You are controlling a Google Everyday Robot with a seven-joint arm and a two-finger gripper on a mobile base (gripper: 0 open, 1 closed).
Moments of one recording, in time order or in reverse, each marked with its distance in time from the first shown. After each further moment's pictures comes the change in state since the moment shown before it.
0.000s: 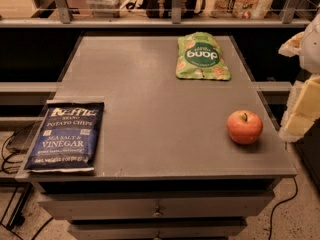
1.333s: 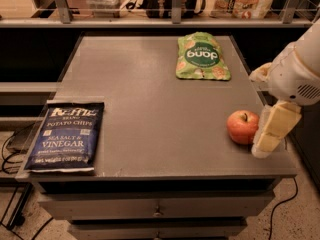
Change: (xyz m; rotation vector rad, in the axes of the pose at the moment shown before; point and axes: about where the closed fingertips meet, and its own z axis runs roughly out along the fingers) arm -0.015 0.014 0.065 -0.104 -0.107 -0.033
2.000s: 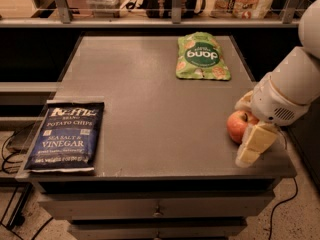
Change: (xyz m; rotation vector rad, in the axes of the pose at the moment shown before) arm 0.010 0.009 0.064 -0.099 0.002 0.024
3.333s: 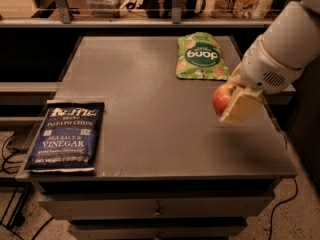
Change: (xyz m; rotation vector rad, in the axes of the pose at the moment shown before) arm -0.054 -0.019 -0.049 0.084 -0.026 0.012
